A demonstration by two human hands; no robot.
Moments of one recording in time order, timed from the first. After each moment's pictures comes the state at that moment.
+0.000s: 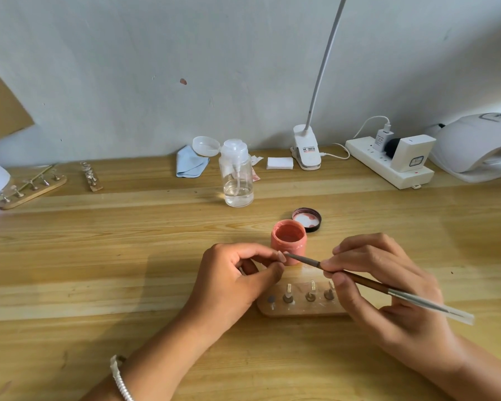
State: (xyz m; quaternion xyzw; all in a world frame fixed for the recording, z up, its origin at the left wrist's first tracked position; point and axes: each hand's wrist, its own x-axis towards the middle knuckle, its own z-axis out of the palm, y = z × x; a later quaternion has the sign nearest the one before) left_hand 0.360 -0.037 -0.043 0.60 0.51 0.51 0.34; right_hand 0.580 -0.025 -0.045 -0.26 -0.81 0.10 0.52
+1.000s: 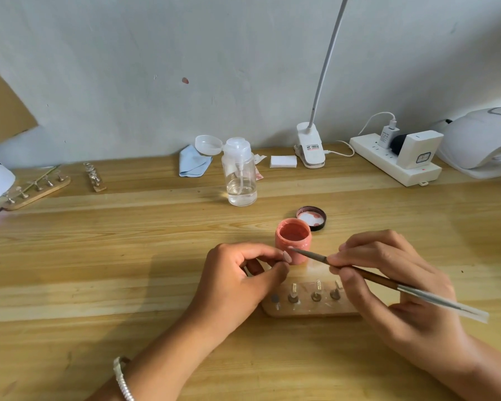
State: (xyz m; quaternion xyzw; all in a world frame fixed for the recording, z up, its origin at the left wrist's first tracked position) left_hand 0.361 -0.039 -0.044 0.62 0.51 0.51 0.33; right_hand 0.577 -0.025 -0.046 -0.26 -0.80 0.11 0.53
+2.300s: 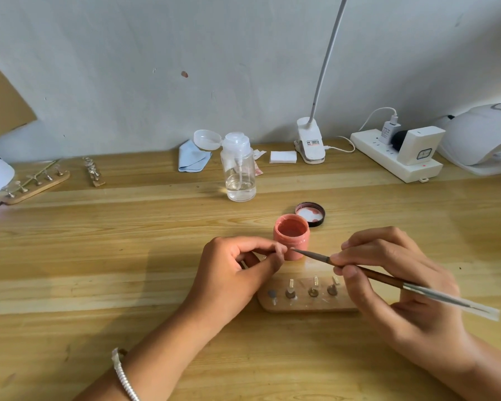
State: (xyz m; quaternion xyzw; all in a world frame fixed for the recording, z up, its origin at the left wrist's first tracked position) left_hand 0.361 -0.038 -0.040 0.61 0.51 0.51 0.34; right_hand 0.582 -0.027 -0.044 -0.26 -0.80 0.11 0.53
